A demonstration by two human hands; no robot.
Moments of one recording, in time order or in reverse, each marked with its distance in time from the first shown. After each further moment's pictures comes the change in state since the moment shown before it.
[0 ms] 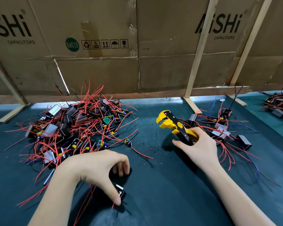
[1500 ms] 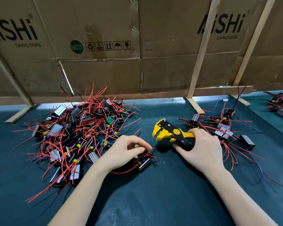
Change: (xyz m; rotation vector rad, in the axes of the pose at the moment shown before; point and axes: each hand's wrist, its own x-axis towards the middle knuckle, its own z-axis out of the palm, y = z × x) left_hand 0.047 0.016 0.021 -0.533 0.553 0.047; right_hand -0.003 0.008 0.002 -0.484 0.080 -0.303
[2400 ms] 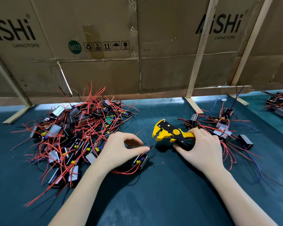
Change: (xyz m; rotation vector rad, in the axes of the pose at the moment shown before) left_hand -0.001 0.003 -0.003 0.192 0.201 0.004; right_hand 0.002 0.002 -0.001 -0.020 0.027 -0.028
